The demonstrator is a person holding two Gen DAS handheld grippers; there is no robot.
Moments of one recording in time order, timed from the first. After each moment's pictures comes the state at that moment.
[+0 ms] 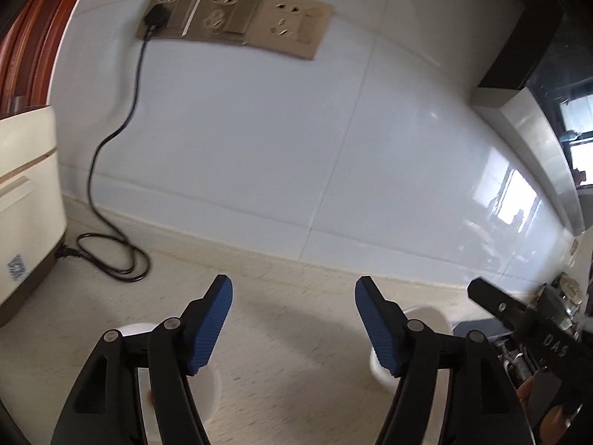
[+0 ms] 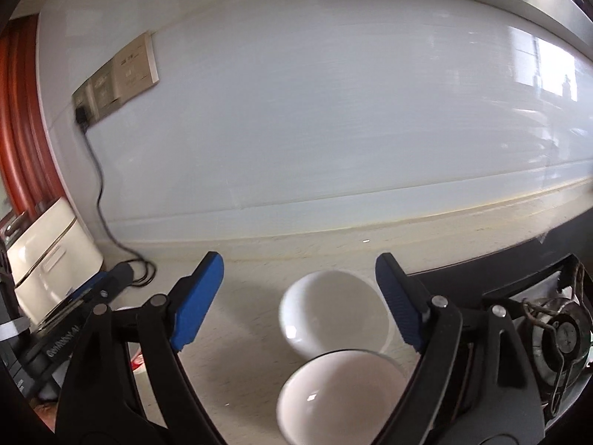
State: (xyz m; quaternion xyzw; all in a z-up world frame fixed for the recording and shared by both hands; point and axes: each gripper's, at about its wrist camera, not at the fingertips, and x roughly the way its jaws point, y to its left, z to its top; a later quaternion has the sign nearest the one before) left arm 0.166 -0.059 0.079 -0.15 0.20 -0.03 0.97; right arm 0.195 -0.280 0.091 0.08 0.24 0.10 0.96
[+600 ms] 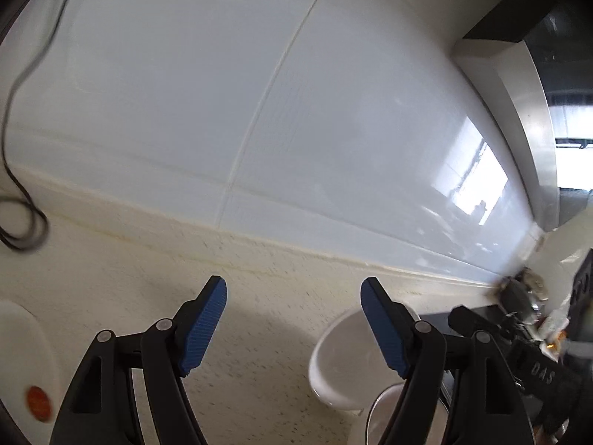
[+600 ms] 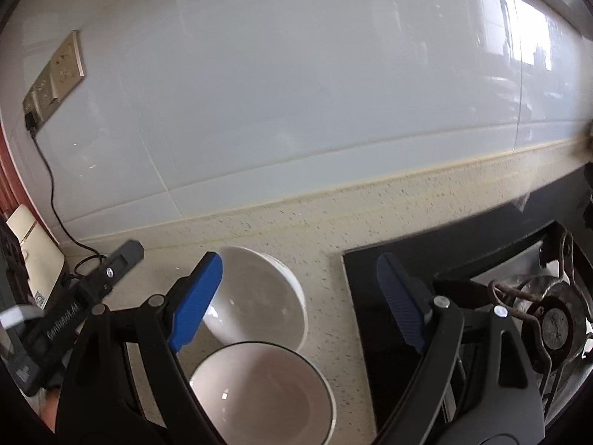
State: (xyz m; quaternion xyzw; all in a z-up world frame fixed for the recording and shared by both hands) left arm 0.231 -0.111 0.033 -0.19 0.24 -0.14 0.94; right arm 0.220 -0.347 0.053 0.10 0.30 0.05 0.95
